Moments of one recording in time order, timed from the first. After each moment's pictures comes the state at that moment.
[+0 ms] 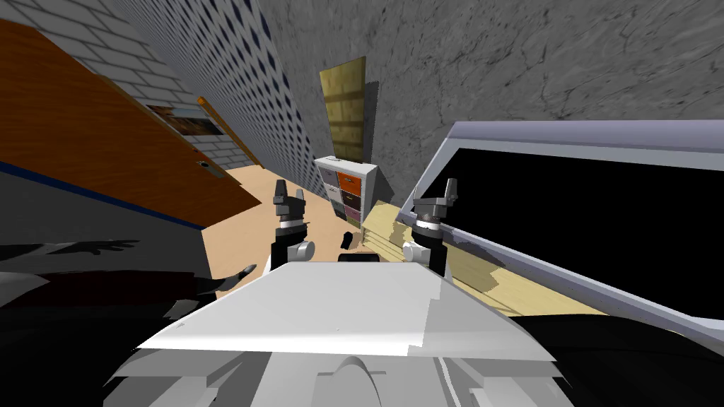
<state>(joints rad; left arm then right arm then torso) 0.49 -0.04 -0.01 -2.31 0.01 -0.39 -0.08 0.47 -0.01 0.02 -2.35 -0.07 -0.44 -0.17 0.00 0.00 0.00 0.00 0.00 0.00</state>
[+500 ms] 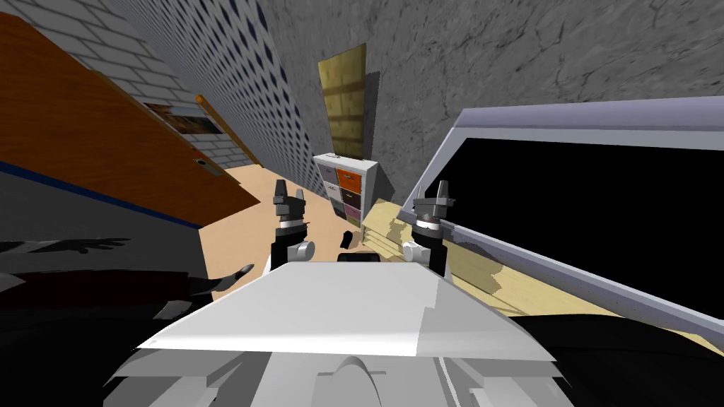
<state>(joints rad) 0.49 -0.04 -0.01 -2.31 0.01 -0.40 -0.08 0.47 -0.01 0.02 -2.35 -0.07 -0.44 -0.17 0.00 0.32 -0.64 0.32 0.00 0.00</state>
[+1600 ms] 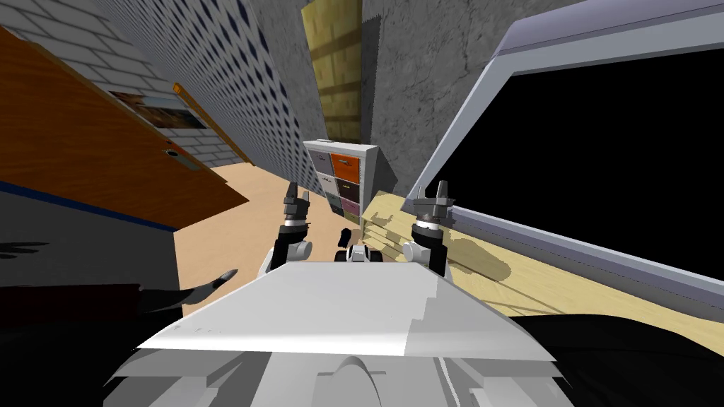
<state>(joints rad) 0.44 0.11 0.00 -2.22 0.01 -0.40 -0.10 0.47 -0.01 0.02 -2.35 -0.07 -0.44 -0.17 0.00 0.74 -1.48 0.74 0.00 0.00</state>
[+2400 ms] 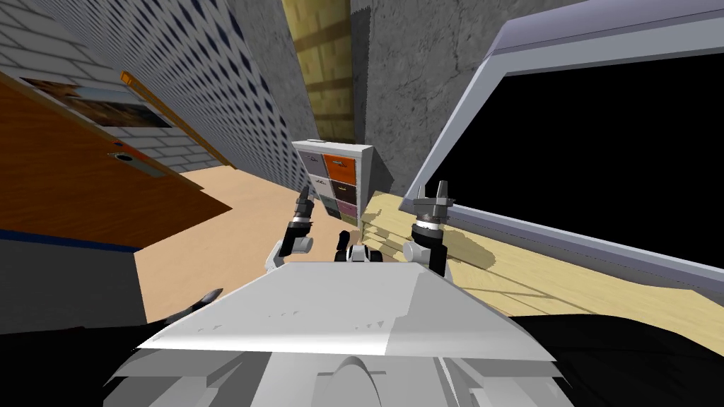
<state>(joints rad) 0.33 0.20 0.02 -2.00 0.01 -0.40 -0.14 0.47 -0.01 0.02 -2.35 -0.07 -0.44 -0.17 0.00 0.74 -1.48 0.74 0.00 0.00</state>
